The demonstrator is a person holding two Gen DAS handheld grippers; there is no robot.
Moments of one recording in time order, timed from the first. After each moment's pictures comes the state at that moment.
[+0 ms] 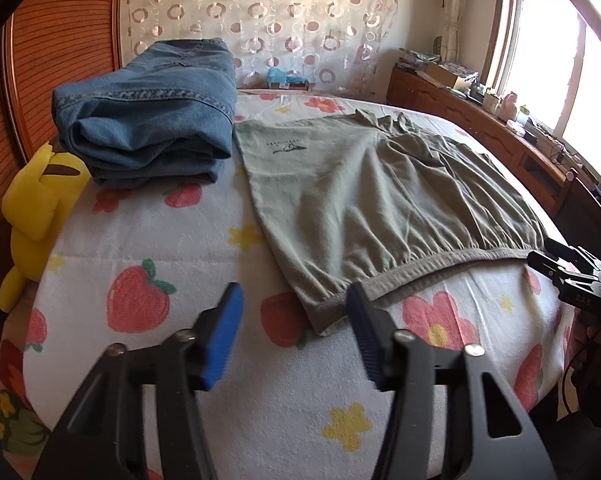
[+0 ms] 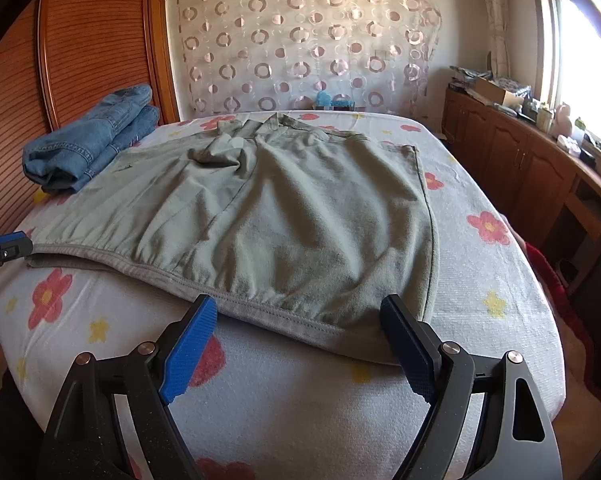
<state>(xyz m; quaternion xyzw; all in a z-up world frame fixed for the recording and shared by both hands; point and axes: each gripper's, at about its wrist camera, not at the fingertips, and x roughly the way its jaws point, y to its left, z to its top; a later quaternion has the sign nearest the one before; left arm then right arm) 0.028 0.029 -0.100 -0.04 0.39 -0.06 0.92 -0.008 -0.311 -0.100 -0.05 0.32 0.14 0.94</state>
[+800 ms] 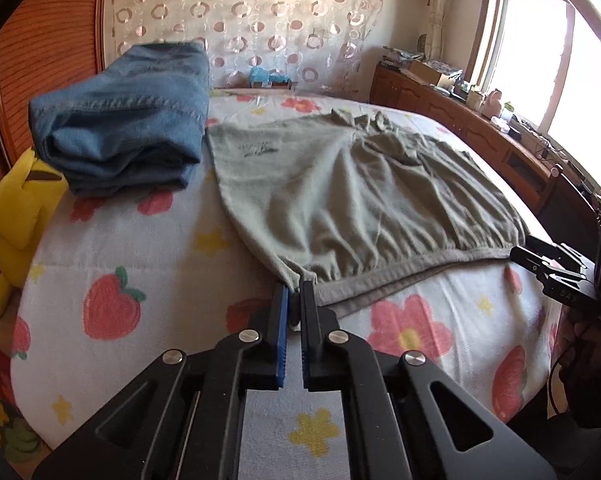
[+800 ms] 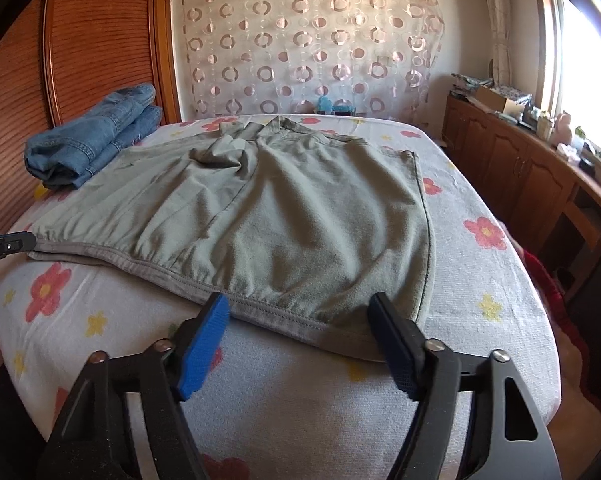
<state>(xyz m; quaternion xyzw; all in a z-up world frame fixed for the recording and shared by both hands) 0.029 0.017 -0.088 -0.04 0.38 -0.09 0.92 -0.015 -0.320 -0.100 -0.04 0.31 0.15 0.94</state>
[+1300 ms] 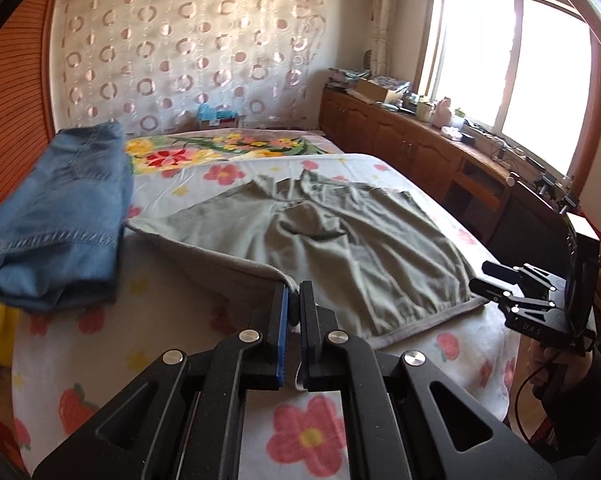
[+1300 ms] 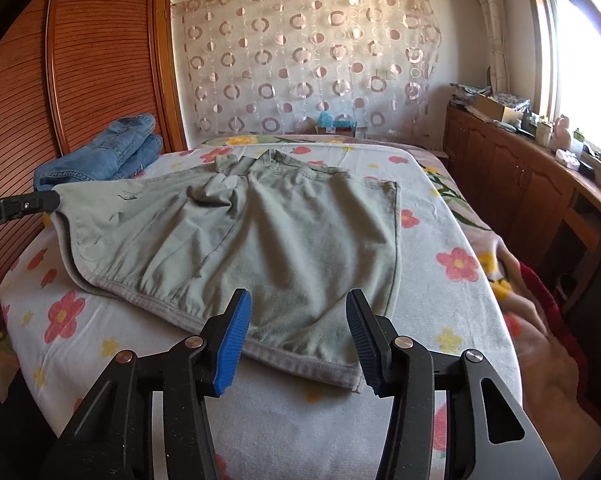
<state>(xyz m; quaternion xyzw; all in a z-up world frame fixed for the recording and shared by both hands) 0.066 -0.040 -0.027 -0.01 0.33 -0.17 0.93 -0.009 -0.335 -0.087 -0.03 0.28 0.15 0.95</state>
